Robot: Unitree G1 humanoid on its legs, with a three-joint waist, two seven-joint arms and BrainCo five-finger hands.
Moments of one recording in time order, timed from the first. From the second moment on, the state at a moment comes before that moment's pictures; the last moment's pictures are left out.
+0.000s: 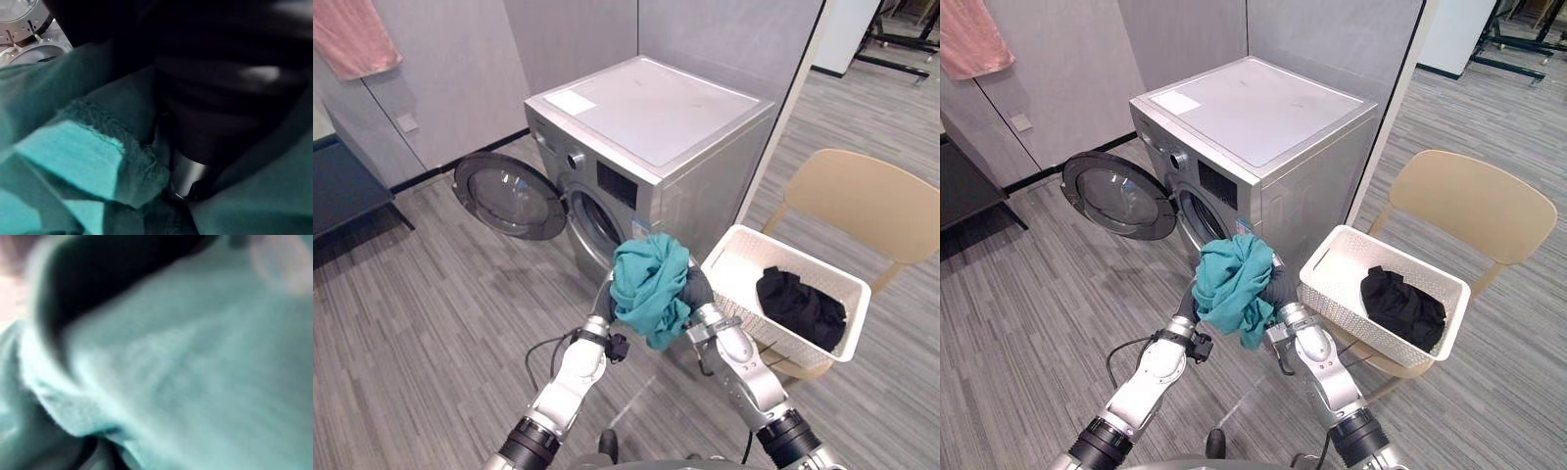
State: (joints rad) left arm -0.05 0.17 -0.42 0.12 0.13 -0.12 0.22; right arm -0.08 -0.16 0.40 0.07 0.33 -0.17 0.02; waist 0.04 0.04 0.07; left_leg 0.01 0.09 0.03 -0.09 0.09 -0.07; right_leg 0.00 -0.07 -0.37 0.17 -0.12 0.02
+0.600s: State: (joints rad) left arm 0.19 0.04 0.00 0.01 0.05 -0.12 0.25; right arm 0.20 -0.12 -0.05 0.13 -0.08 -0.17 -0.09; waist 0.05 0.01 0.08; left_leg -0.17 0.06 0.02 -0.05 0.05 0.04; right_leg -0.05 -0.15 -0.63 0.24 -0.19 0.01
